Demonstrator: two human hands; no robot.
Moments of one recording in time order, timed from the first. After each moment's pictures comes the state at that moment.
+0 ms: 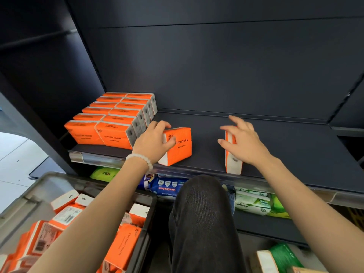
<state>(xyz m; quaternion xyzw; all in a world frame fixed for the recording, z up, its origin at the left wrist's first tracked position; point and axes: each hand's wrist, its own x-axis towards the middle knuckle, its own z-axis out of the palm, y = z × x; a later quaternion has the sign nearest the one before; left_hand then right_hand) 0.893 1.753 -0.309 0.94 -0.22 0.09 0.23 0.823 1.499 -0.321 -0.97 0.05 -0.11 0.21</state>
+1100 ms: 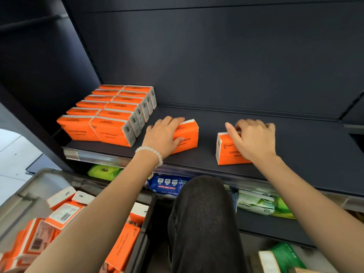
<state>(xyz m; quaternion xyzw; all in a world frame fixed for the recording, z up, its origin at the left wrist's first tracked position) 0.917 1.727 -0.322 0.96 -0.27 0.08 0.10 0.844 1.491 -0.338 -0.97 0.11 -0.23 0.02</state>
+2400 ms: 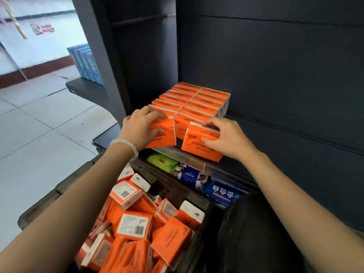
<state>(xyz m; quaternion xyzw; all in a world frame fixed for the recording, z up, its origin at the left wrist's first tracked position) 0.927 1.973 -0.284 0.97 -0.11 0.14 0.15 0.919 1.724 -0.285 -0.92 -0.18 -0.06 0.33</state>
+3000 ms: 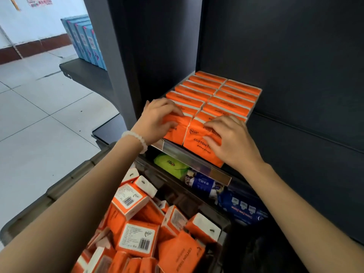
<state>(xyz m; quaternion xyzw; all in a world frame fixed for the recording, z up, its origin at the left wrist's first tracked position) 1.010 2.009 -0.331 0.91 -0.23 0.15 0.29 0.976 1.780 -0.337 -0.91 -0.27 -0.24 0.19</state>
